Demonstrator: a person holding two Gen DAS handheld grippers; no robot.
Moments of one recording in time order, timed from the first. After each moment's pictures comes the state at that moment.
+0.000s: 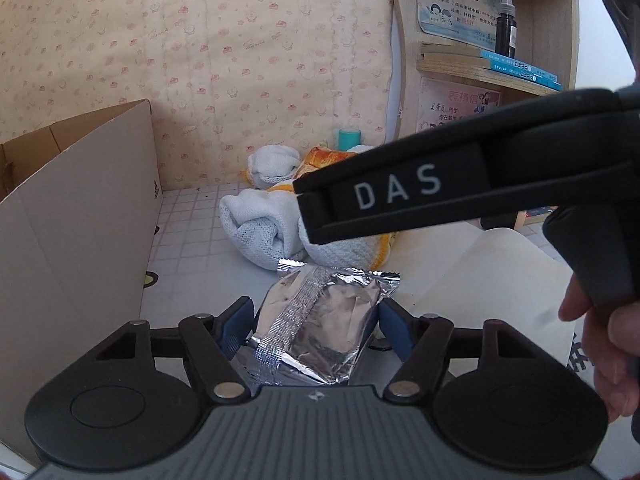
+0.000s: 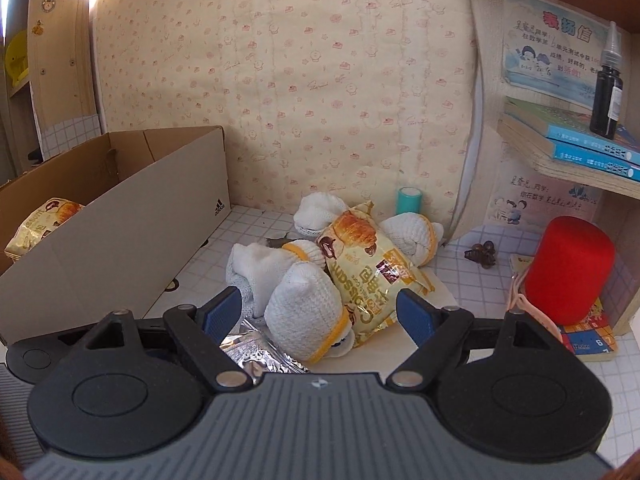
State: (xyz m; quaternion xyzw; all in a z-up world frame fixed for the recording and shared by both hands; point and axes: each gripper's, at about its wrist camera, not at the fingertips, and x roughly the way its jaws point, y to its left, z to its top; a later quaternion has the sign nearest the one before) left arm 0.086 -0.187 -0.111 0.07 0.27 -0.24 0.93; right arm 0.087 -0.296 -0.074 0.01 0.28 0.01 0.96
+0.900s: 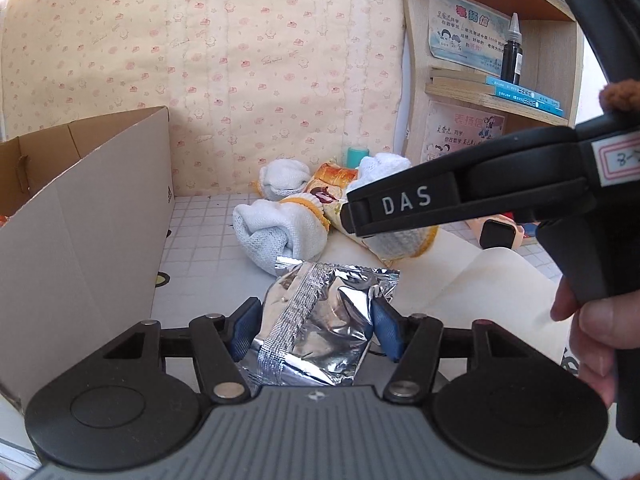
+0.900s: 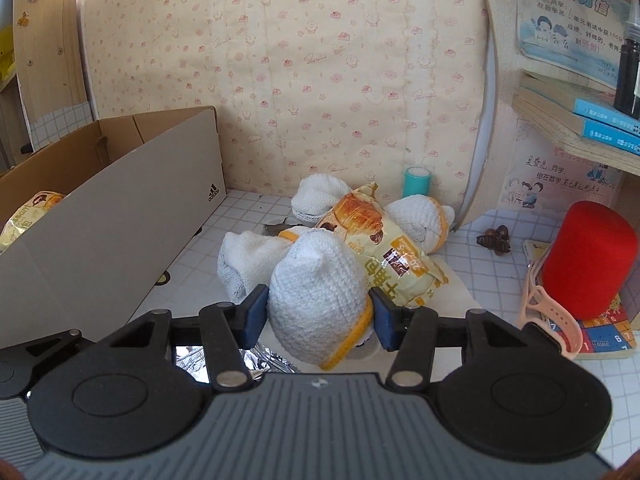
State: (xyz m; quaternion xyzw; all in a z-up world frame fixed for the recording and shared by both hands) left arm 0.077 -0.176 -0.108 0.04 0.25 -0.23 0.94; right arm 0.104 -0.304 -0.075 0.02 0.30 0.01 0.95
